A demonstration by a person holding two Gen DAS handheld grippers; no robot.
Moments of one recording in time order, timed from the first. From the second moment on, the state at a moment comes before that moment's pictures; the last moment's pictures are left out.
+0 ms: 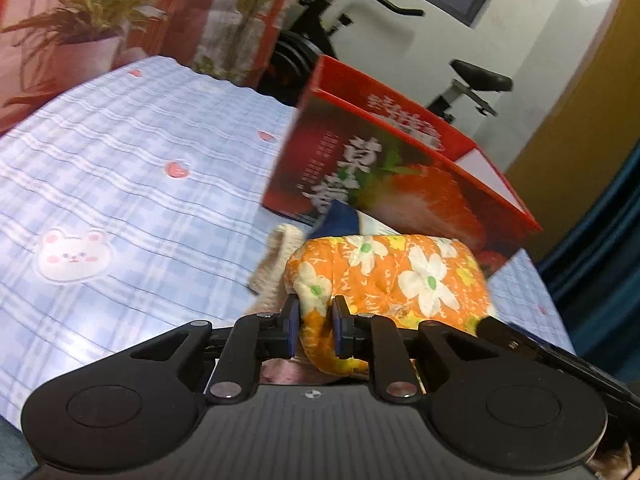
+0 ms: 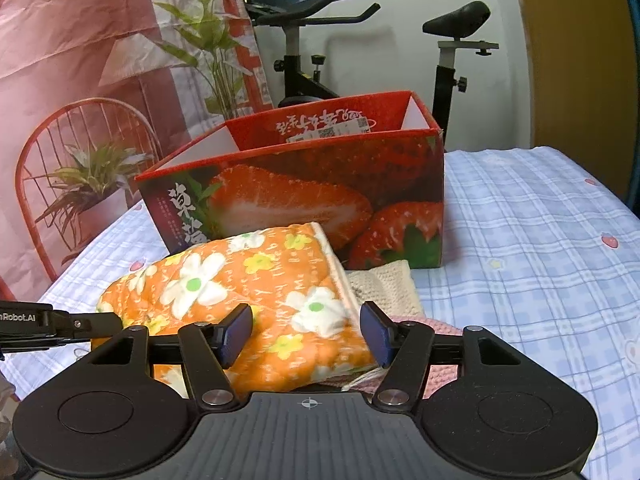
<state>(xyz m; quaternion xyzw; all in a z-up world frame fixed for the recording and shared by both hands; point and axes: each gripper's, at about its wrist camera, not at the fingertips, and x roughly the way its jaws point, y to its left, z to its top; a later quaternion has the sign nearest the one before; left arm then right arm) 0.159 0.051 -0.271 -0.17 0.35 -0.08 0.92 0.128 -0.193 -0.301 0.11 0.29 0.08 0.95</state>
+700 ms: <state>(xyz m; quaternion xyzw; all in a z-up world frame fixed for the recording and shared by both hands) 0.160 0.046 -0.280 -0.15 0.37 -0.05 0.92 0.119 -0.177 -0.297 0.07 0.26 0.11 0.96</state>
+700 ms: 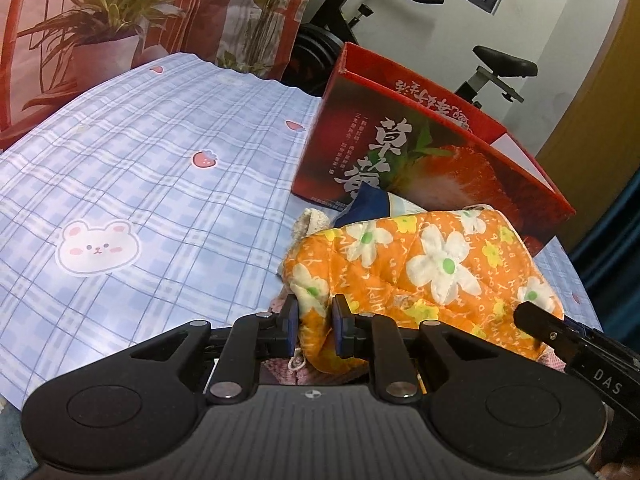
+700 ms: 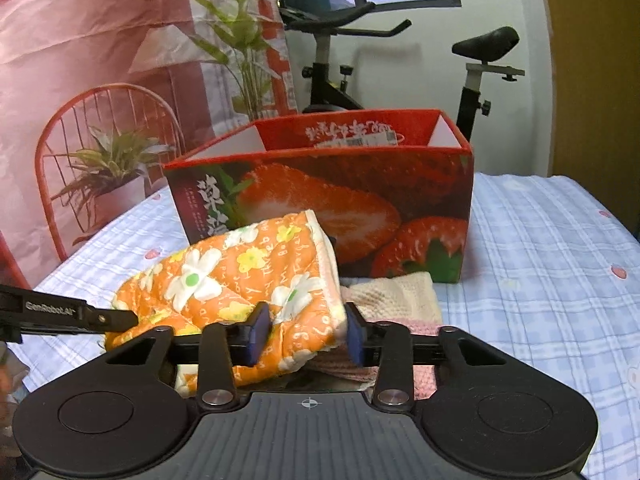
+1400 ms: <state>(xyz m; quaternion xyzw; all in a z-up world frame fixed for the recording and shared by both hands) 0.135 0.044 -0.231 -0.12 0.28 -0.05 0.95 0.102 -0.168 -0.274 0.06 0.22 0.14 0.96</state>
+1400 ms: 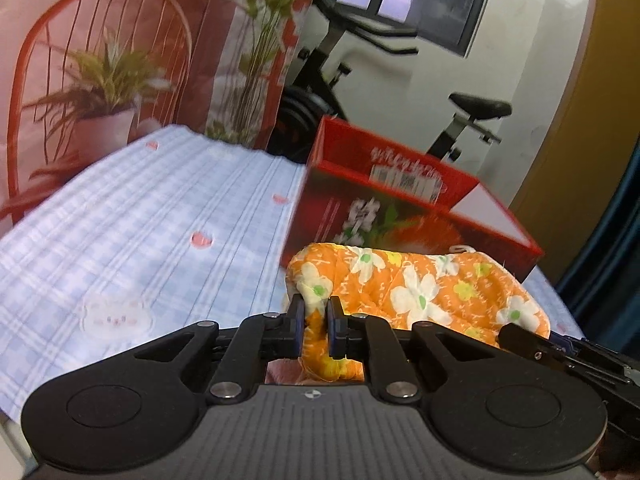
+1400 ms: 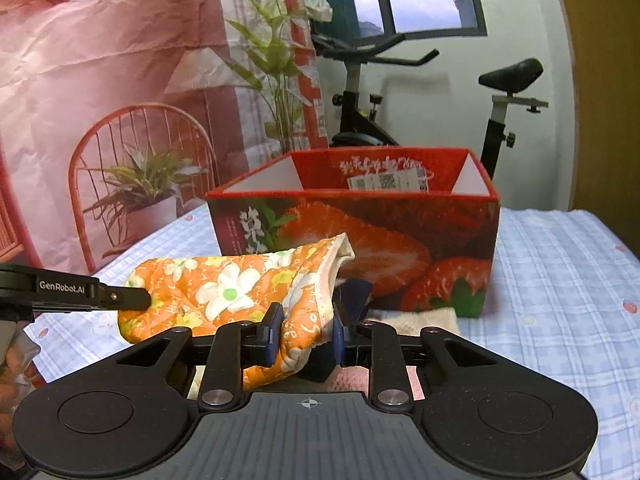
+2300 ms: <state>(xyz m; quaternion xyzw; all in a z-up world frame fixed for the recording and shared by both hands) 0.240 0.011 -0.136 -0.08 0.21 -0.09 0.97 0.191 -0.214 -0.175 0.12 0.18 0.13 0.97</state>
